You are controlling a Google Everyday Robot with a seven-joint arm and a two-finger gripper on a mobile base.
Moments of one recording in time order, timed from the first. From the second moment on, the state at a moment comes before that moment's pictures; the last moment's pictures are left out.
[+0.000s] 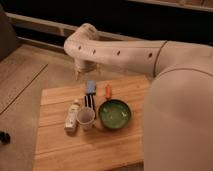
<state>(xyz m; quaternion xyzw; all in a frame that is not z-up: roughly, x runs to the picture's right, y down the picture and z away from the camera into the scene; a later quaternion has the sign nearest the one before) -0.087 -0.074 0.728 -0.15 0.08 0.58 0.80</state>
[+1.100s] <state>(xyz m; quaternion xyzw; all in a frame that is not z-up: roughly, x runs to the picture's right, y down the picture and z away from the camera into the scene) -0.004 -0.089 0.803 -0.15 0.03 0.61 0.78</state>
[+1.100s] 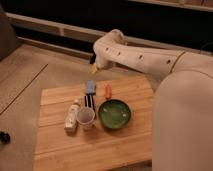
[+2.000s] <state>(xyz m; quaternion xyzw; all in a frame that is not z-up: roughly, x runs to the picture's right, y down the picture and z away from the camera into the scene) 0.018 -0.033 0.838 -0.19 0.08 0.63 0.75</state>
